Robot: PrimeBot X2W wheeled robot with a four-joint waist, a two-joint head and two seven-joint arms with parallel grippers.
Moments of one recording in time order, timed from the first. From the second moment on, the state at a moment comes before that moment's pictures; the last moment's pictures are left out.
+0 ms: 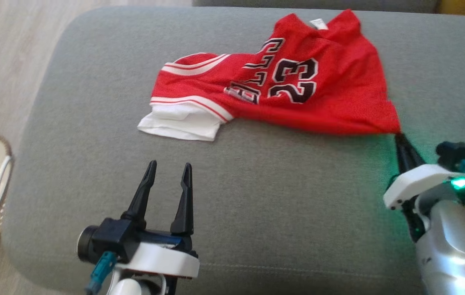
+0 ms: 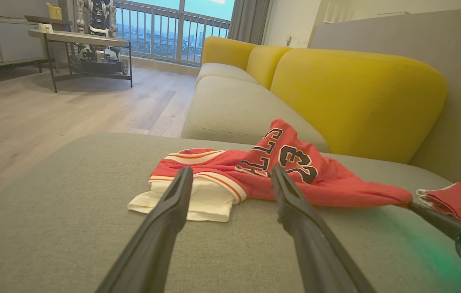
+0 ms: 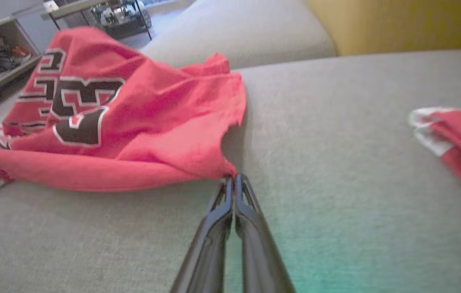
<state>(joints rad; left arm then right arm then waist) 0.02 0.05 -0.40 -0.07 -0.22 0.13 -0.26 -0.50 -0.05 -0.28 0.89 0.00 0.13 -0.25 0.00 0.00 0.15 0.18</state>
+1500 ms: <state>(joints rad) -0.56 0.04 -0.27 0.87 -0.26 0.01 -0.21 -0.33 -0.05 -0.23 0.46 0.12 0.13 -0.02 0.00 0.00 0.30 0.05</state>
